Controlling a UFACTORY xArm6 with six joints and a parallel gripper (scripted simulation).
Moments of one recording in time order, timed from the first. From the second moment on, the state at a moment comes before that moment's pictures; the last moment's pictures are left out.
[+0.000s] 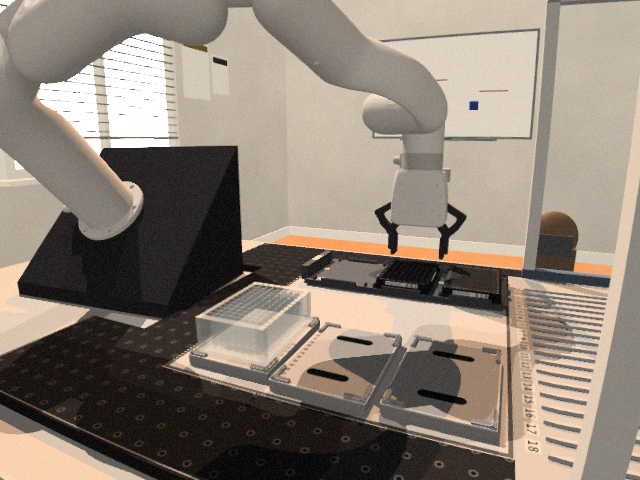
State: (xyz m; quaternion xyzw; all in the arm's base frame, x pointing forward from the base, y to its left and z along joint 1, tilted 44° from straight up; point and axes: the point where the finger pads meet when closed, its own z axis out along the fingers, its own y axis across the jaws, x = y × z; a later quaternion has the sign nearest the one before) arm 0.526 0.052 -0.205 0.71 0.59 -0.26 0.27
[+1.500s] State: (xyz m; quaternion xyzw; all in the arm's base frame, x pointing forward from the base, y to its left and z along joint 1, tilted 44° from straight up) arm 0.525 0.038 -0.219 0.71 0.59 -0.26 0.27
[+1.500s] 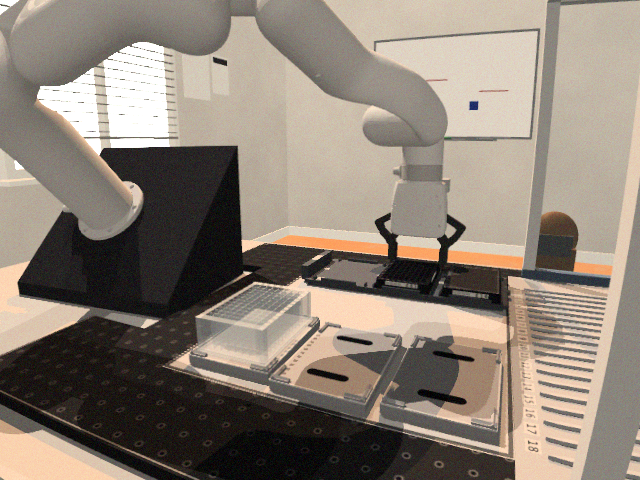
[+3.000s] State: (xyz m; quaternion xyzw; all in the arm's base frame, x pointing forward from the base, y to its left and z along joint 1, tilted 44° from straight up) arm 0.522 0.026 -0.207 0.71 0.59 -0.26 0.27
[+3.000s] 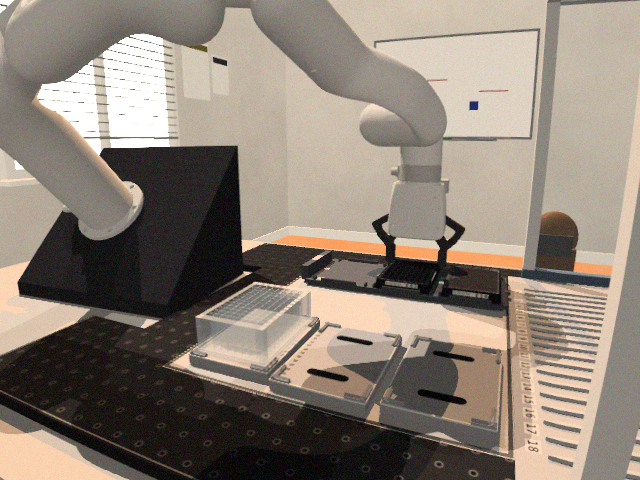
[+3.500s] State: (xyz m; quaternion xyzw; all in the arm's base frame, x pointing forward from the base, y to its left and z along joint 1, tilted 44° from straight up) arm 0.521 0.021 -0.203 0.71 0.59 -0.26 0.27
